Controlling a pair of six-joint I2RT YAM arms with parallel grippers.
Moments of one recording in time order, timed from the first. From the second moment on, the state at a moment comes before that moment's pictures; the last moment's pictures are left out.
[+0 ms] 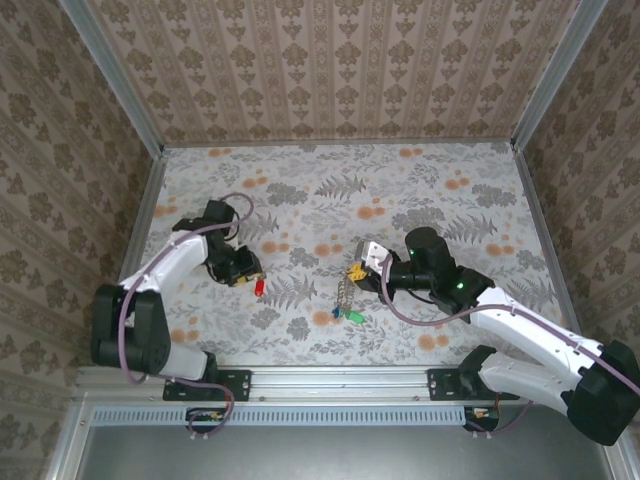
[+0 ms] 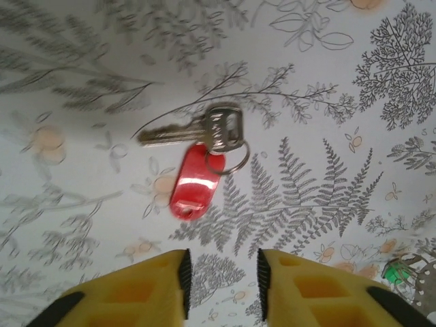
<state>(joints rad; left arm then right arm) -0.24 1.46 0.94 -0.90 0.33 -0.51 0.65 1.01 0.66 -0.15 -0.49 -0.36</state>
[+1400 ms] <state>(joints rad) -0.42 1.80 1.15 -1.02 0.13 -0.26 0.65 1.02 0.66 -0.13 -0.48 -0.31</state>
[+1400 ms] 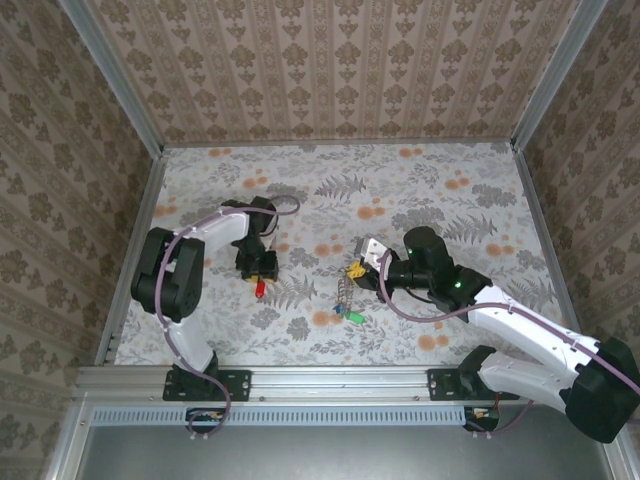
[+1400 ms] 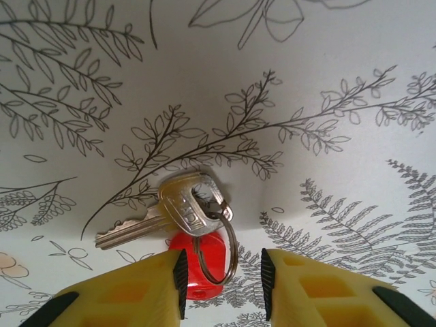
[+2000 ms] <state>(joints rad) -0.52 1.71 1.27 -1.06 0.23 -0.18 0.66 1.02 0.66 -0.12 -0.47 -0.32</state>
